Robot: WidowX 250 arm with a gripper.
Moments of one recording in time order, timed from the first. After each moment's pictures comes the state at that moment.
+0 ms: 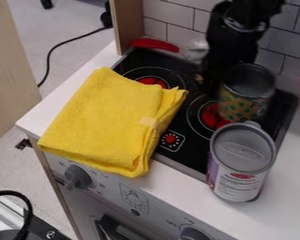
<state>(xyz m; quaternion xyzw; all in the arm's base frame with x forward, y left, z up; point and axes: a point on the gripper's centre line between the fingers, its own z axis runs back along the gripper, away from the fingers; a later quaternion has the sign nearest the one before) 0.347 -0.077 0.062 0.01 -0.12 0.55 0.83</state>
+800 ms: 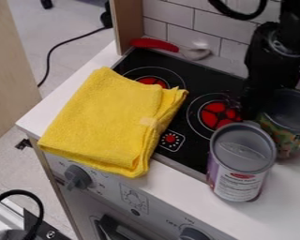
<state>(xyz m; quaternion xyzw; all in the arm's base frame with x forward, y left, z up) 0.325 -0.125 0.063 0.00 -0.10 0.54 0.83</state>
